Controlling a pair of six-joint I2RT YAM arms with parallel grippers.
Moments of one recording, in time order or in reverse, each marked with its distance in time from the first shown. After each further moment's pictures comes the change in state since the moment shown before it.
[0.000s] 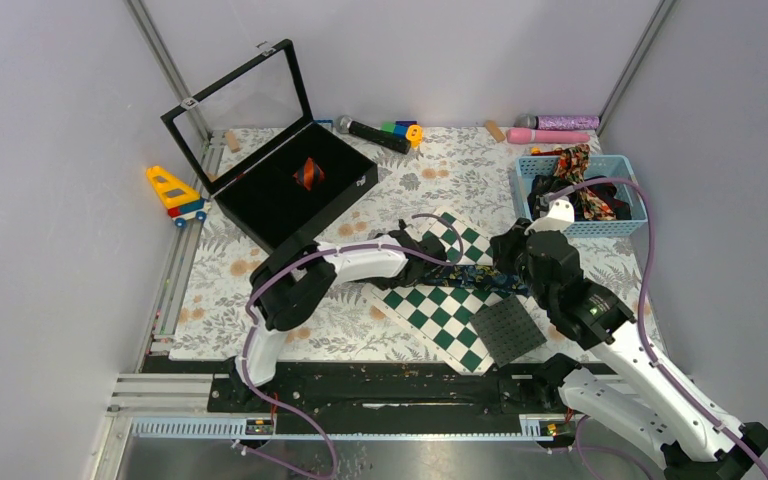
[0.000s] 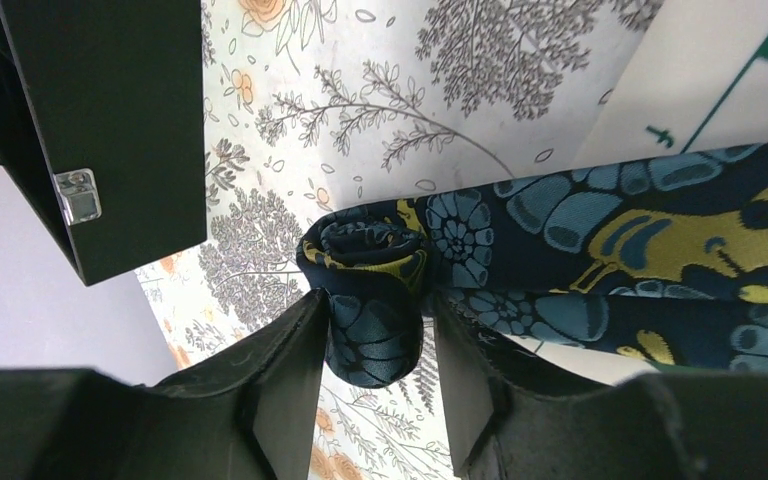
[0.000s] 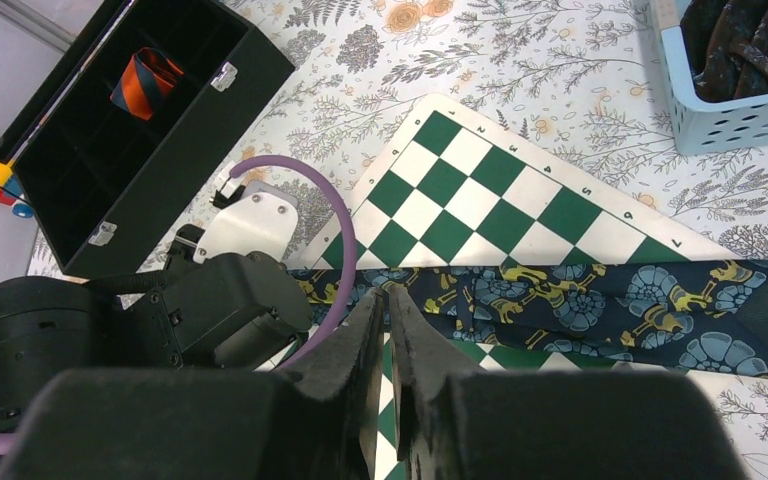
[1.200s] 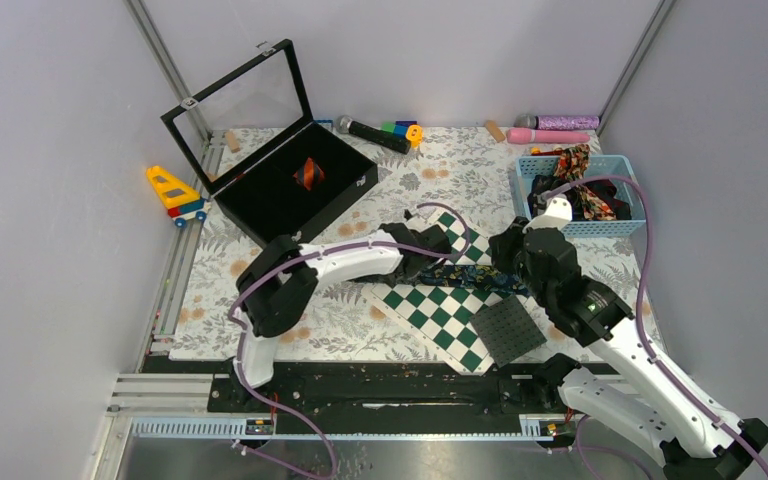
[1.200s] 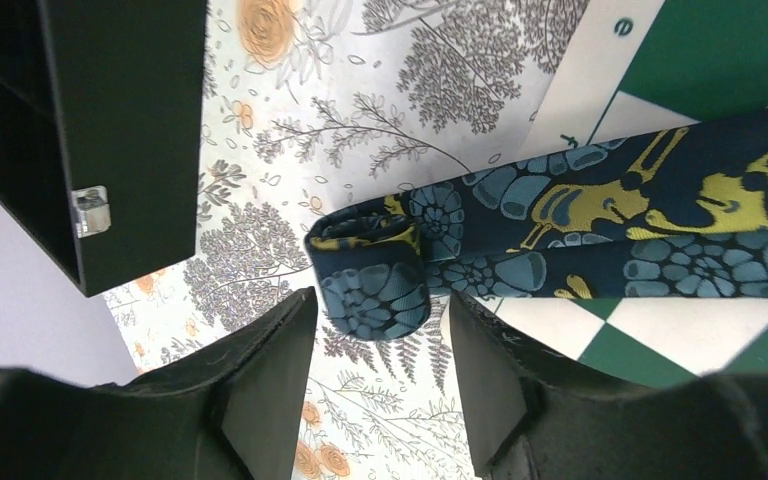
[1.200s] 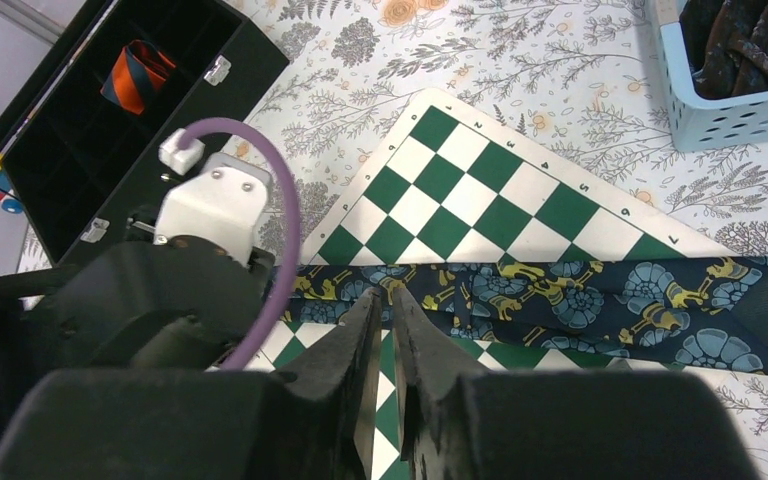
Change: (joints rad) left arm -0.014 -0.064 0.050 0.011 0.067 0.027; right arm 0.000 0.024 0.014 -0.016 0.000 -0.001
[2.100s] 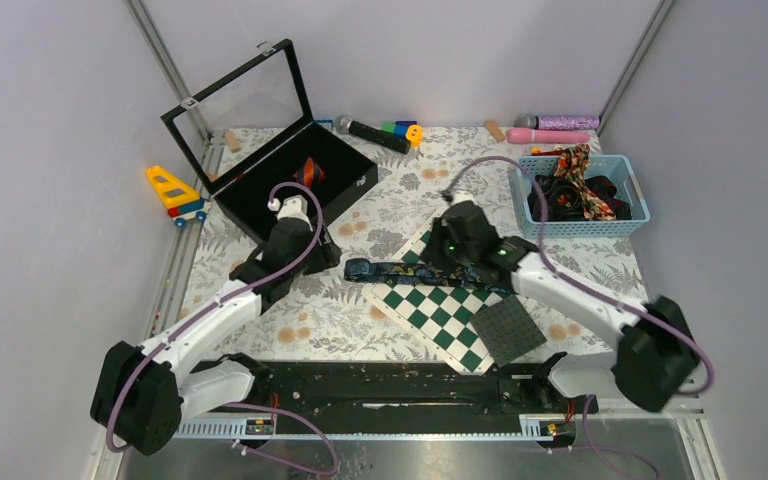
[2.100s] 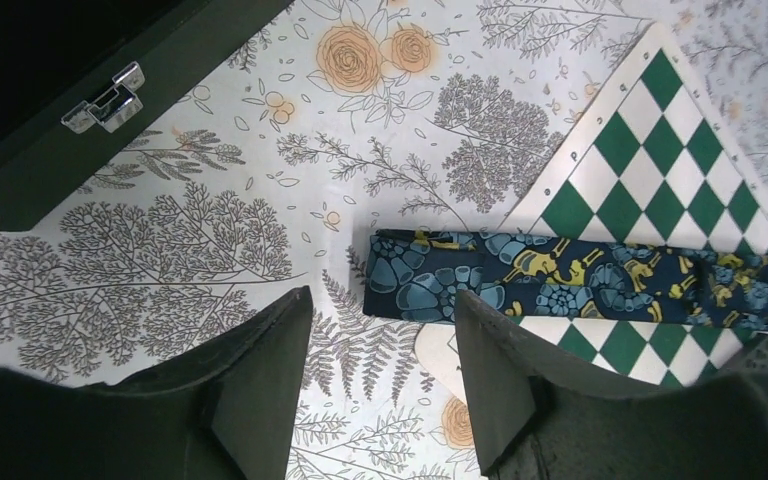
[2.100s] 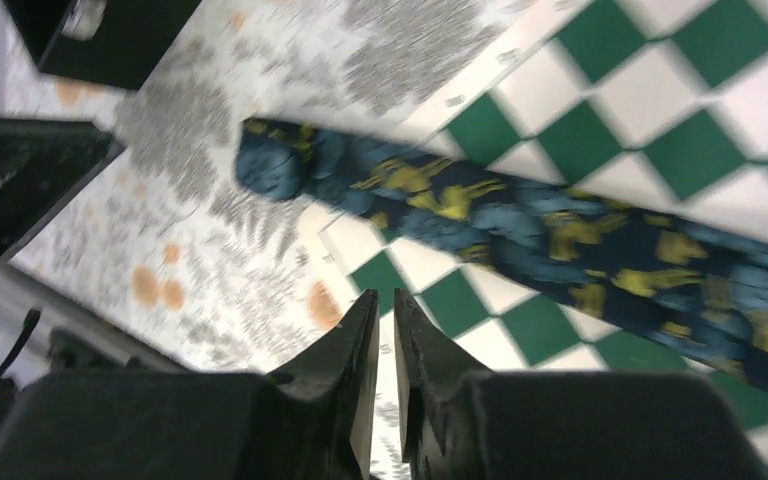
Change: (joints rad) left arm 0.478 -0.899 -0.799 0.708 0.552 -0.180; right arm 0.042 0.491 0.069 0.172 -0.331 0.040
